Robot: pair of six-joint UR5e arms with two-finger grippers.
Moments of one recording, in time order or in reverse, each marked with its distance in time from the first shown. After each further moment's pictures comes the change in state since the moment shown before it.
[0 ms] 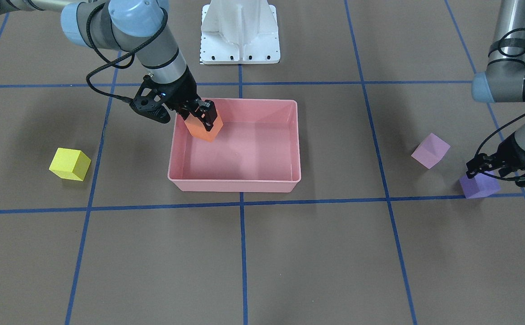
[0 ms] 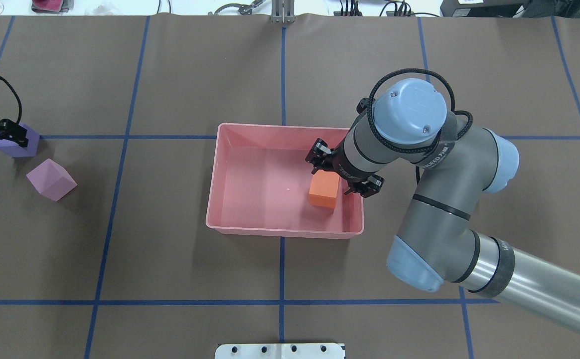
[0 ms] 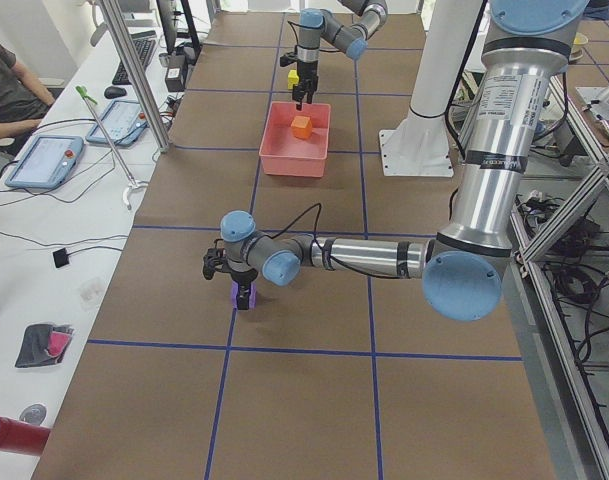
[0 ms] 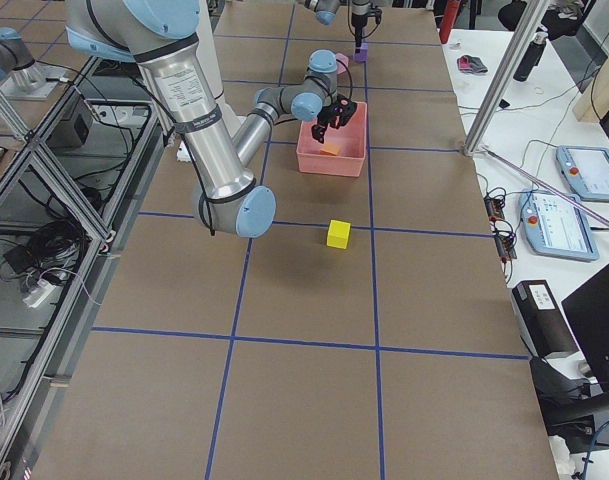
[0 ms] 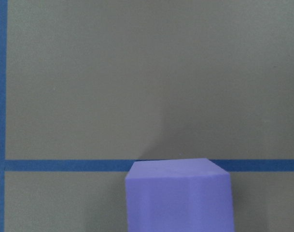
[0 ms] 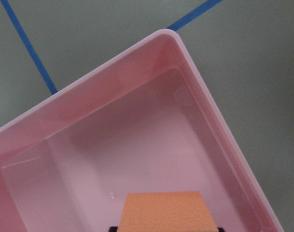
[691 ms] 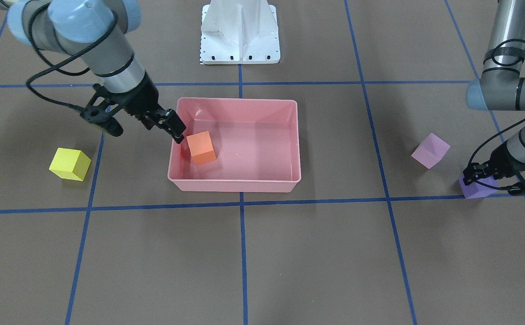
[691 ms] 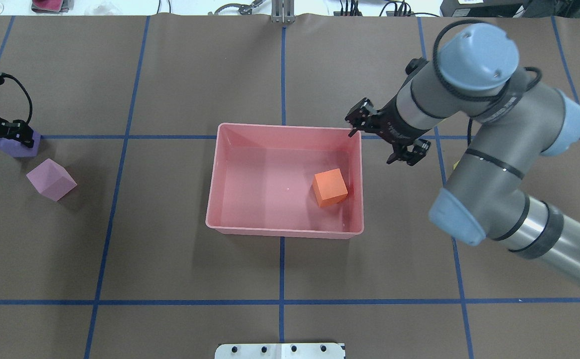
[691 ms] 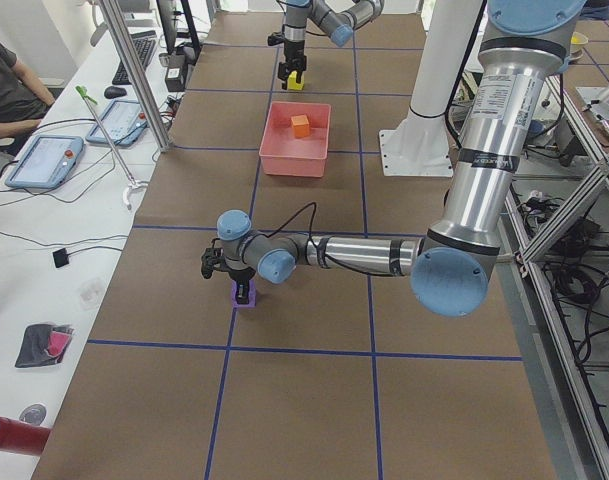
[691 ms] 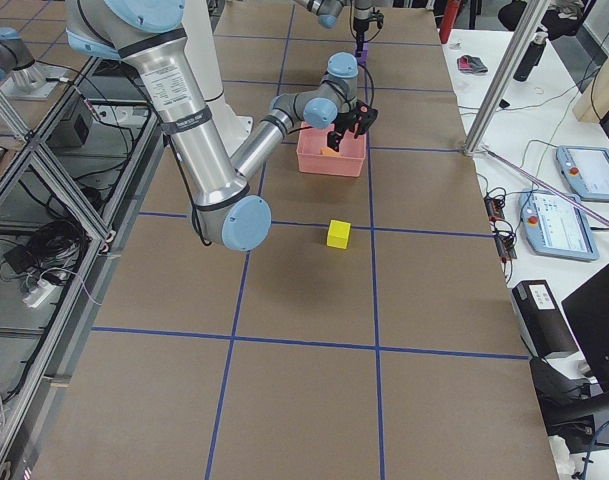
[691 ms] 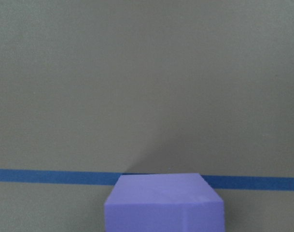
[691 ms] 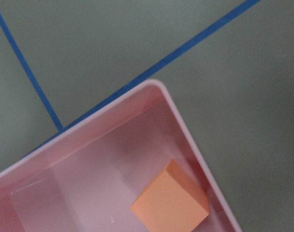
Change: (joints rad) left arm 0.018 -0.030 0.030 -0.004 -0.011 -0.028; right arm 0.215 -0.099 0.035 -0.001 0.155 -0.110
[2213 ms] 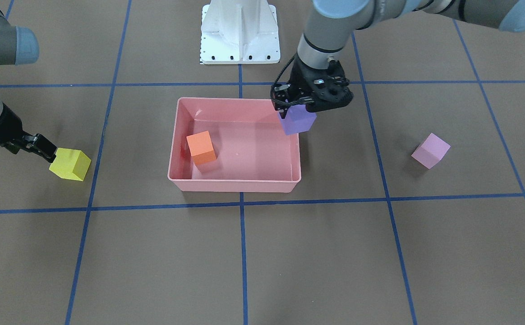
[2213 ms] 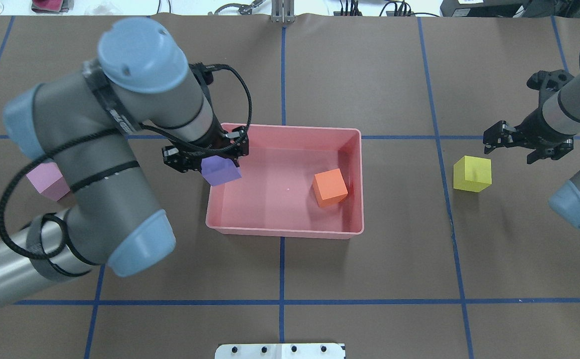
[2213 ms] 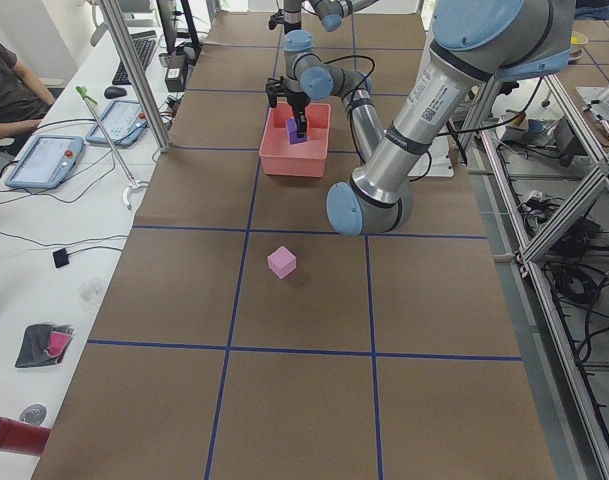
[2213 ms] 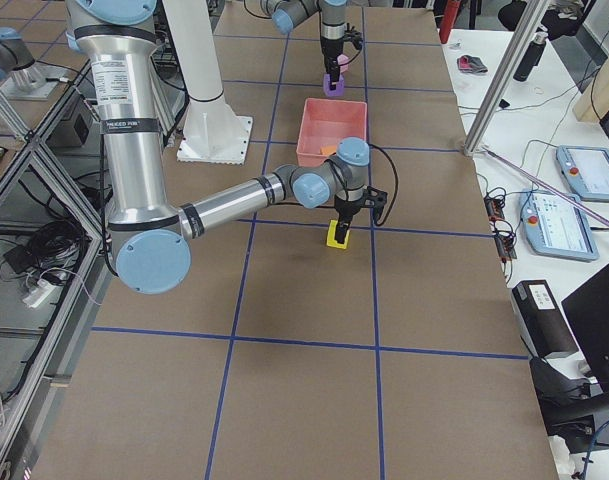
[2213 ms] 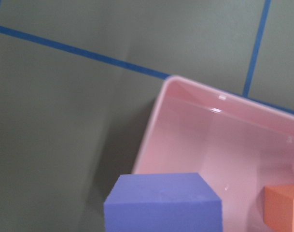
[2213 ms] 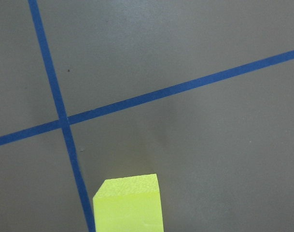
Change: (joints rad) left arm 0.496 -0.533 -0.522 0.735 0.227 -0.733; right arm 0.184 -0.354 -0.079 0.093 0.036 -0.613
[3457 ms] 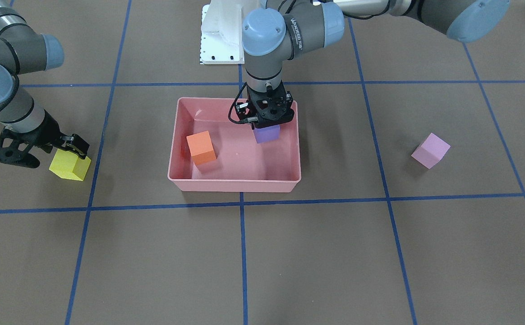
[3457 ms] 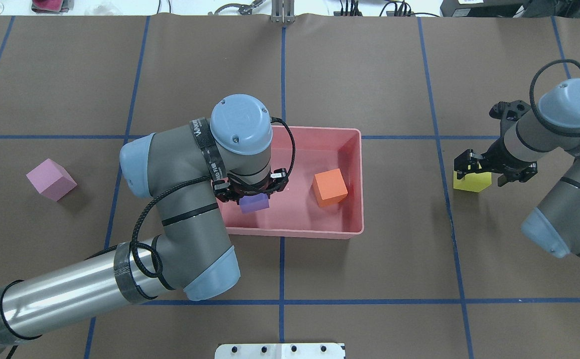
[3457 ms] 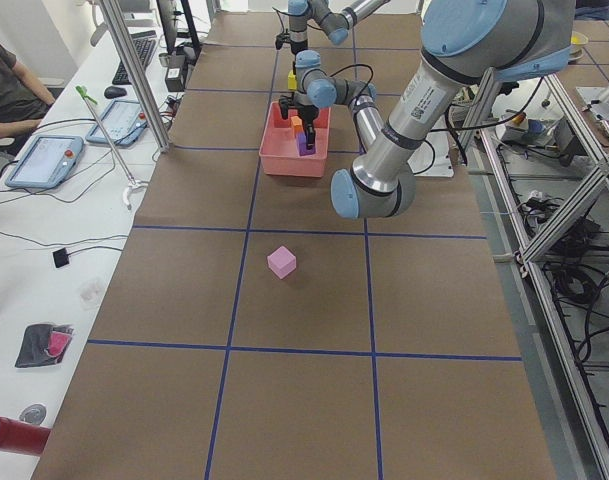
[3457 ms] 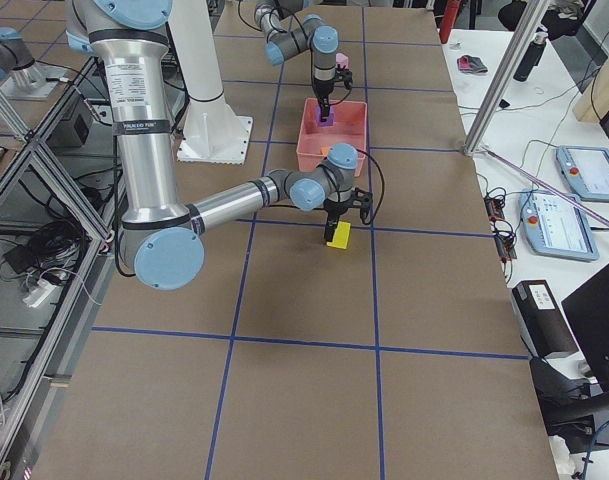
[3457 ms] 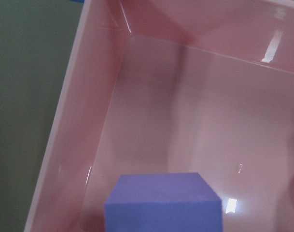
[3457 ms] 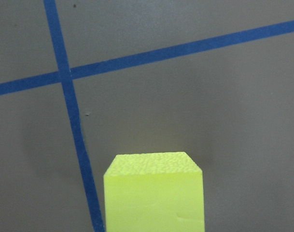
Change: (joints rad) left arm 0.108 -0.081 0.233 -0.078 0.082 -0.023; right arm -0.134 0.012 -0.034 0.049 -0.038 0.053
